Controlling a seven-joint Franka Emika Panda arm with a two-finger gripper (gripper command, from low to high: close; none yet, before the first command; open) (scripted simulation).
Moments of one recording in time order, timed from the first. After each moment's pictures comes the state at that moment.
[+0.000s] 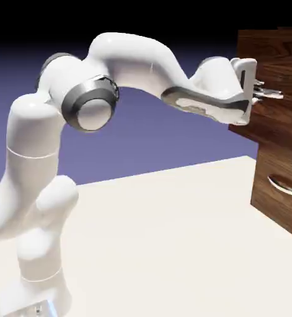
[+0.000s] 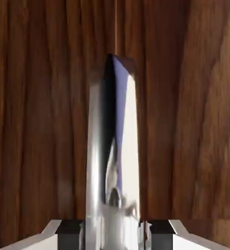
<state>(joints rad) 1.88 -0.26 -1.74 -1.75 -2.68 2.85 -1.49</state>
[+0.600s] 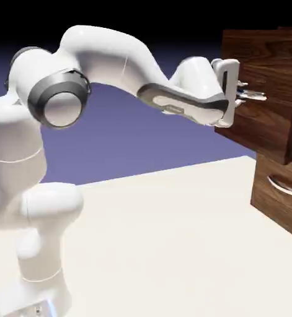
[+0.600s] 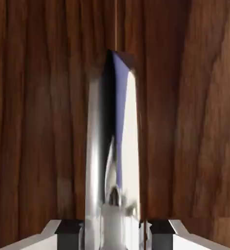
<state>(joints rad) 1.26 -0.38 -1.10 -2.01 -2.63 2.77 -1.61</state>
